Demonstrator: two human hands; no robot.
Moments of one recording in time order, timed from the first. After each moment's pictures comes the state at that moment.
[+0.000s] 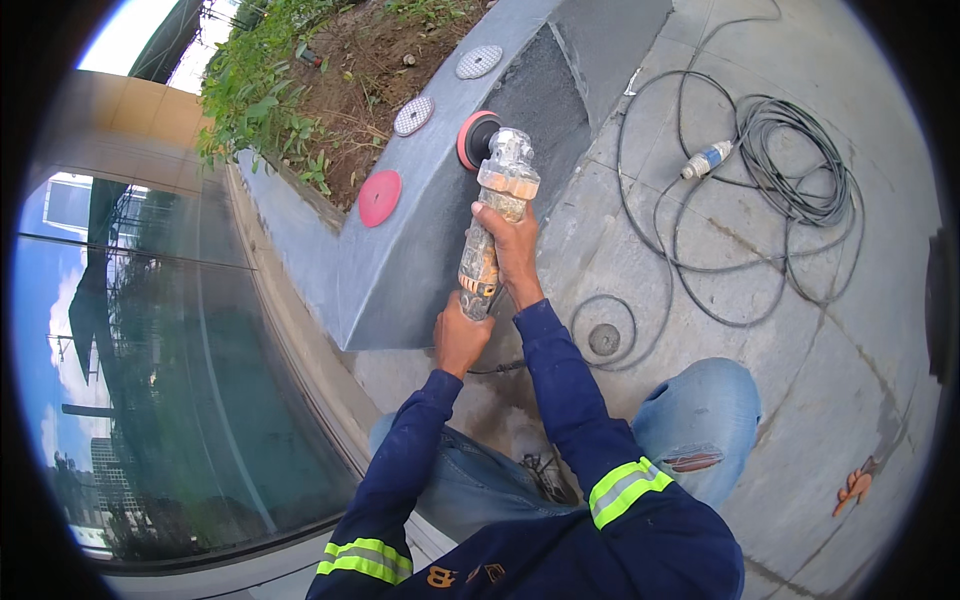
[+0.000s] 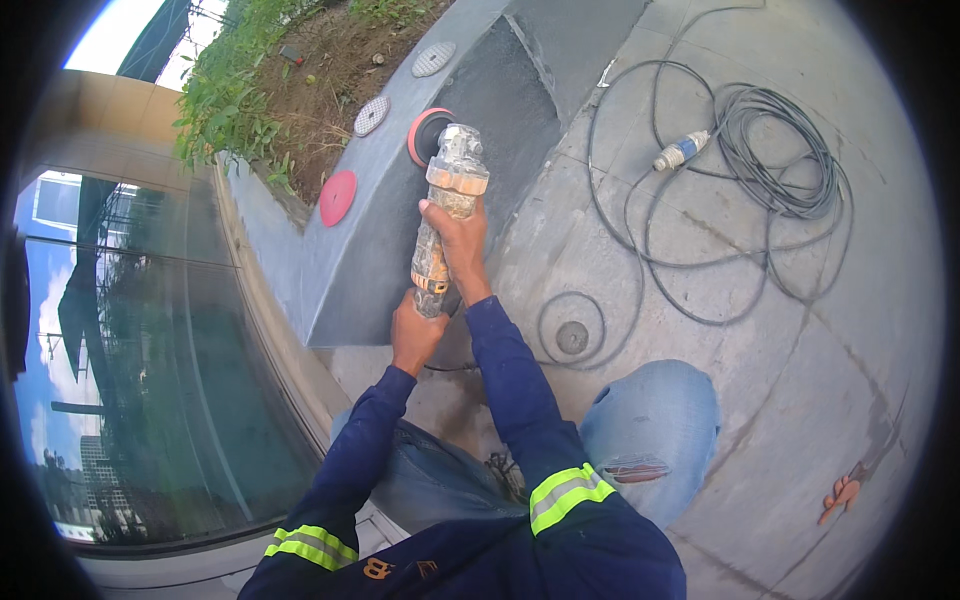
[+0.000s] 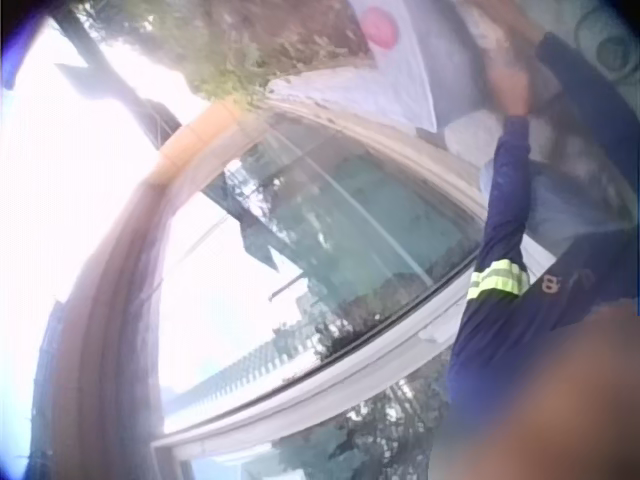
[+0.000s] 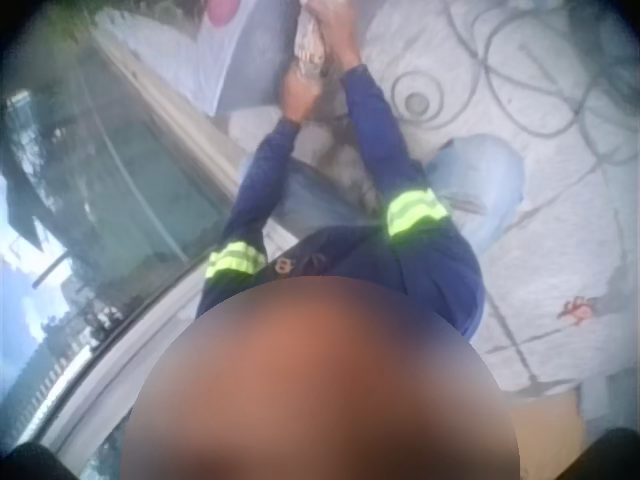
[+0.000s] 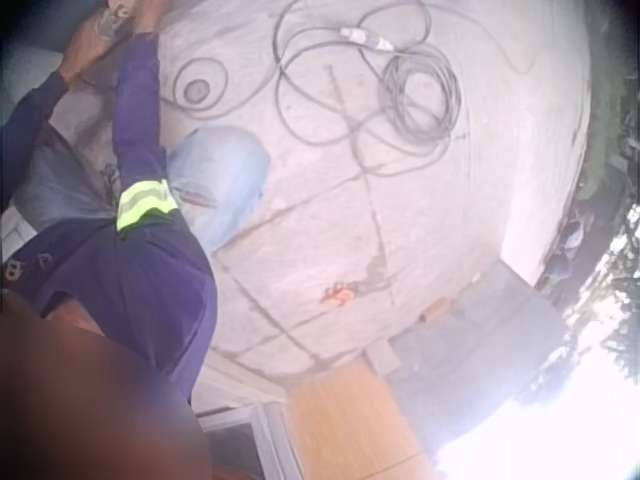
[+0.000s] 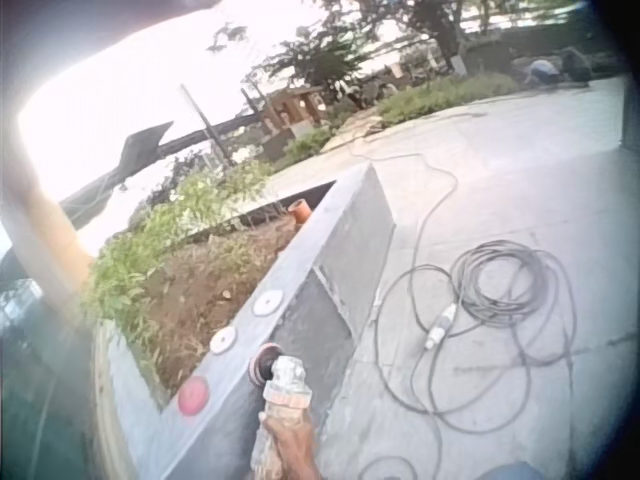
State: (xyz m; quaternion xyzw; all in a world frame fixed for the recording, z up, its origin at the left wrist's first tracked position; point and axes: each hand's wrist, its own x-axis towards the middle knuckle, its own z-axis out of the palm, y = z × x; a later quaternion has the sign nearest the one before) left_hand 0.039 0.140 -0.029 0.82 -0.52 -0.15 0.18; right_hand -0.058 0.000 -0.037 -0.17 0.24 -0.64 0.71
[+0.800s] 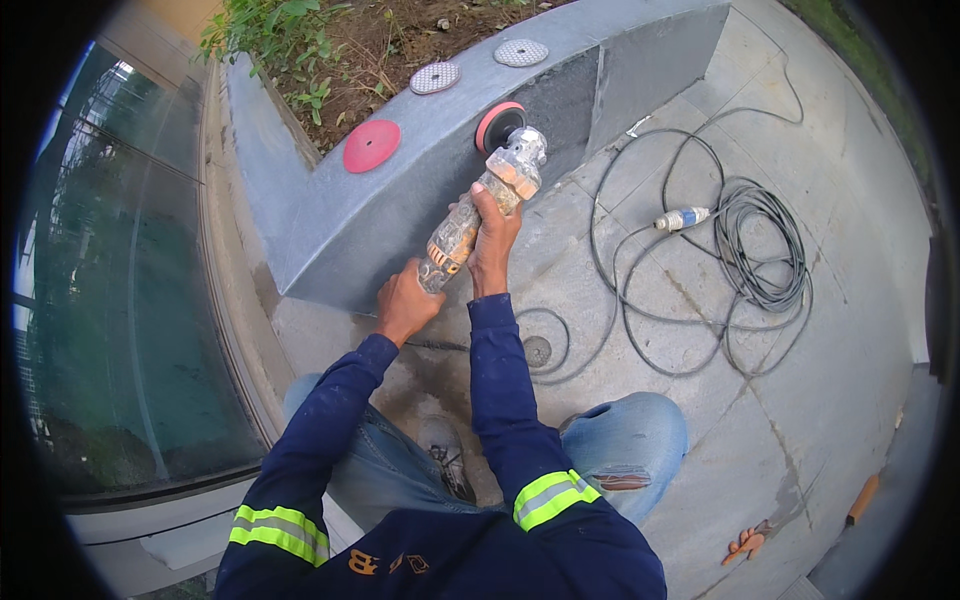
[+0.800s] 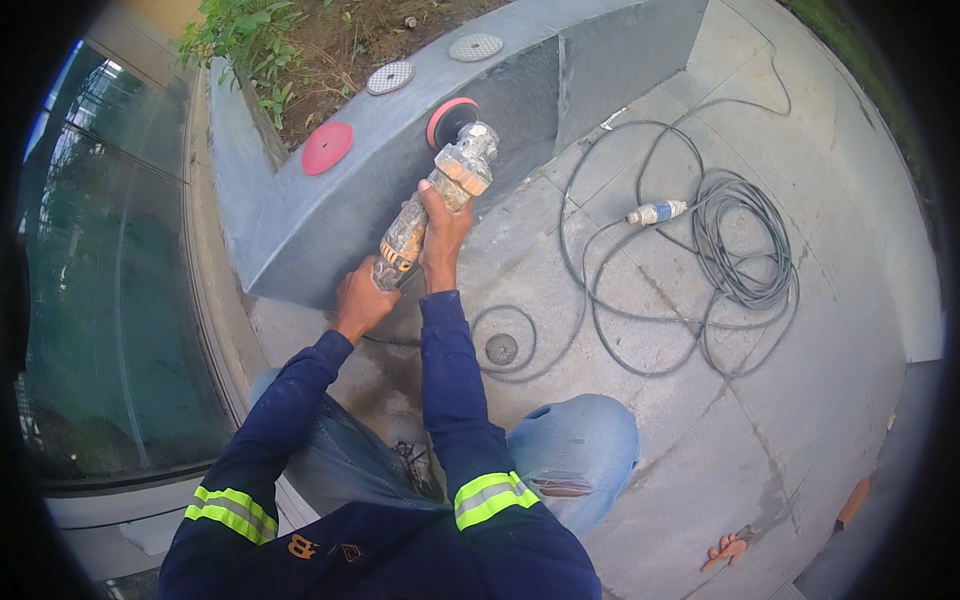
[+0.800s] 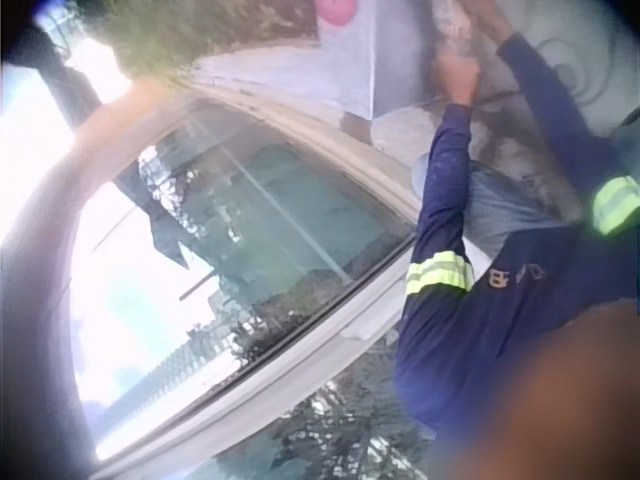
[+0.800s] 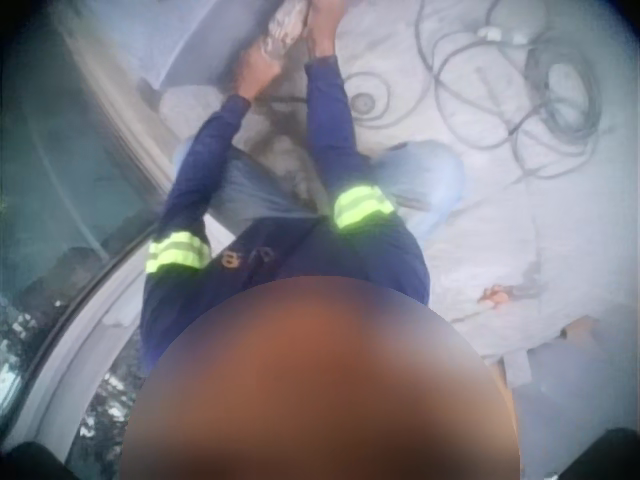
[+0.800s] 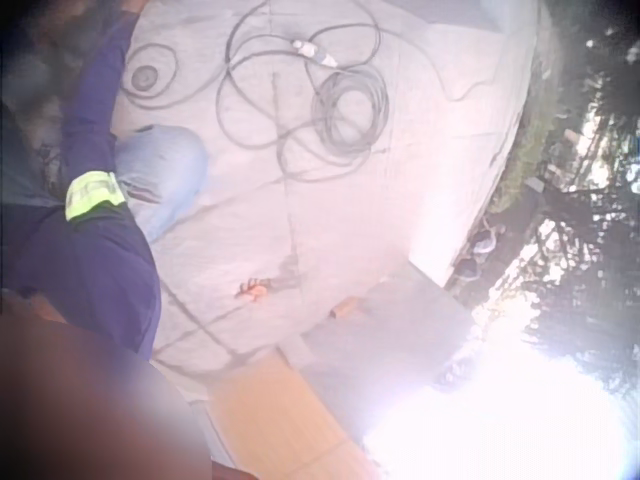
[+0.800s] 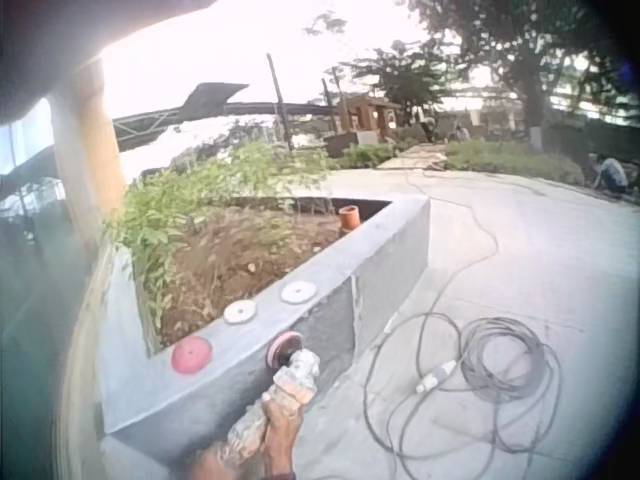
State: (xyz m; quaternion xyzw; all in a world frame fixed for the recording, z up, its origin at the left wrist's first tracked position) left_hand 0.045 0.121 -0.024 0.83 -0.52 -0.14 0.16; right_hand -0.054 -0.011 -0.038 -0.16 0.21 -0.64 0.72
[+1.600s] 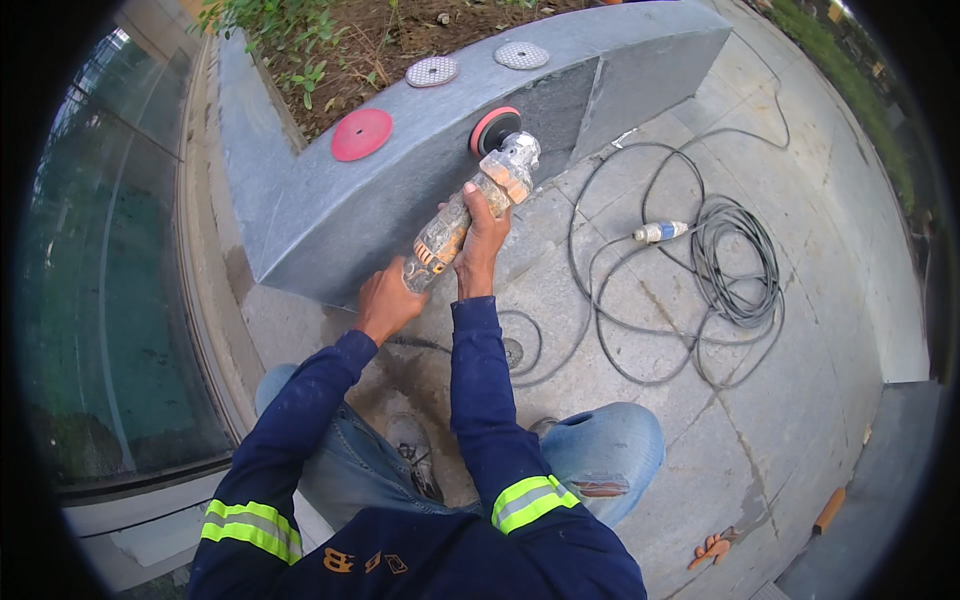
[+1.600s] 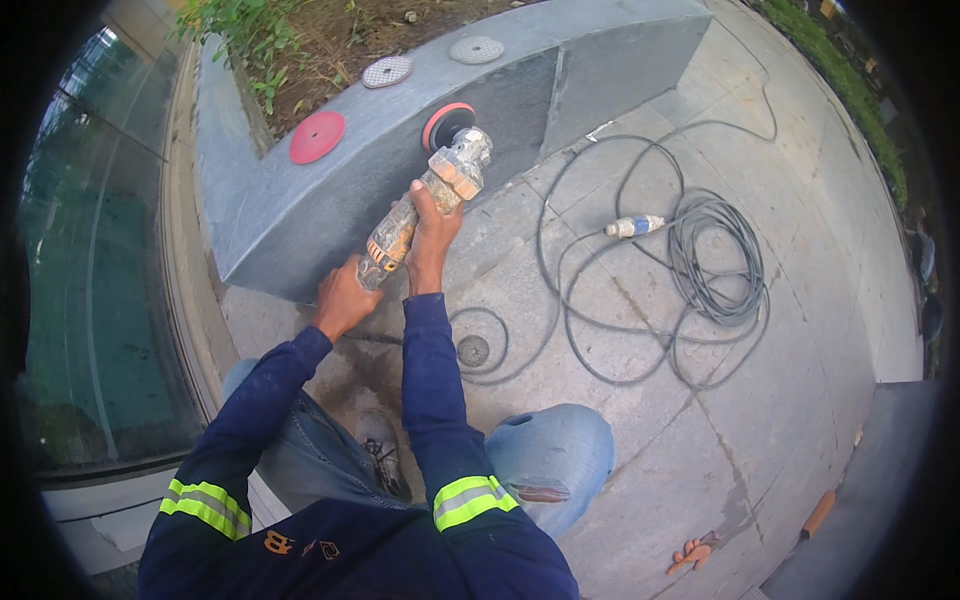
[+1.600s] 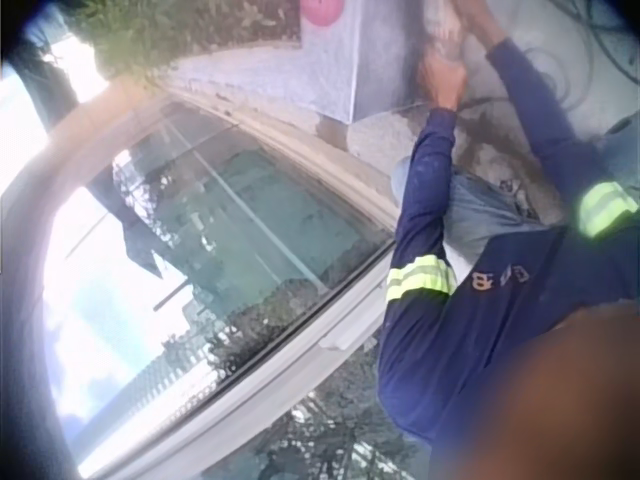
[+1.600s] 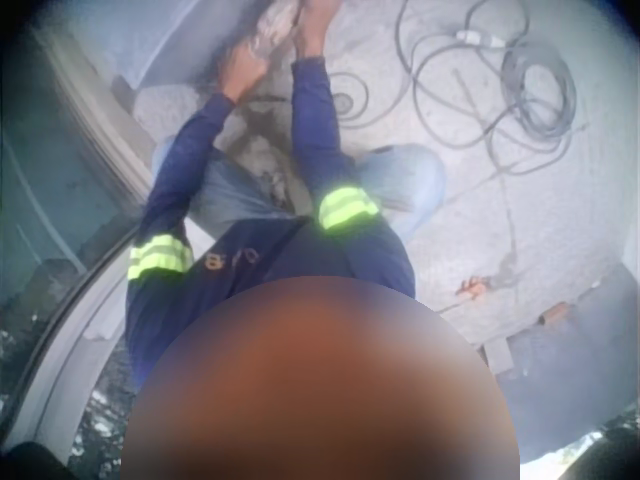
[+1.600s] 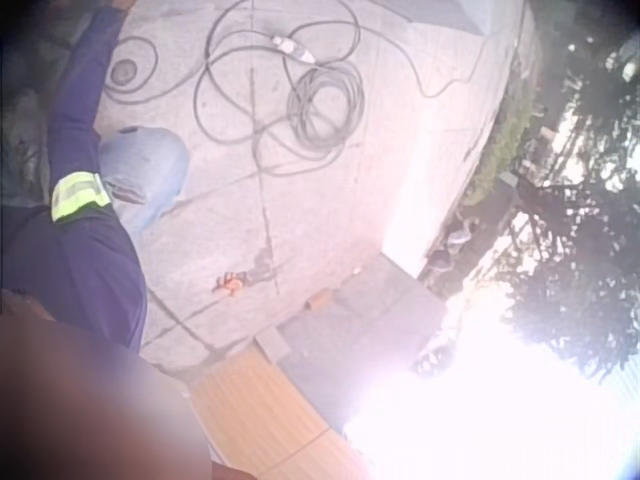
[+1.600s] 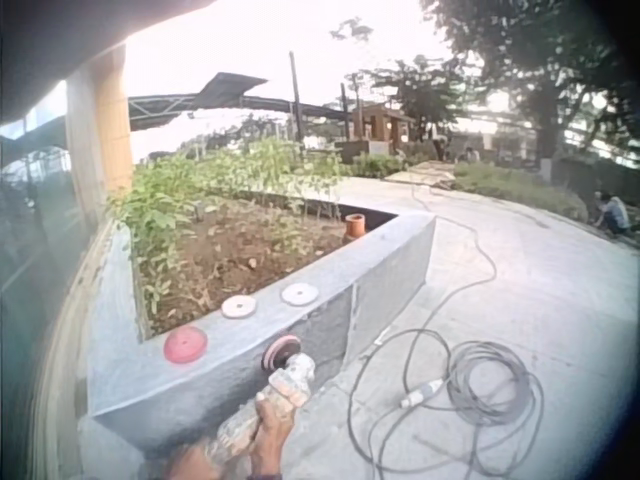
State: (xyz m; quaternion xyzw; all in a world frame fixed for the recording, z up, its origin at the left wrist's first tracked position) left_hand 0.040 0.125 -0.020 0.82 -0.52 -0.15 0.18; right_hand -0.055 -0.012 -0.039 -0.17 0.24 -0.63 0.72
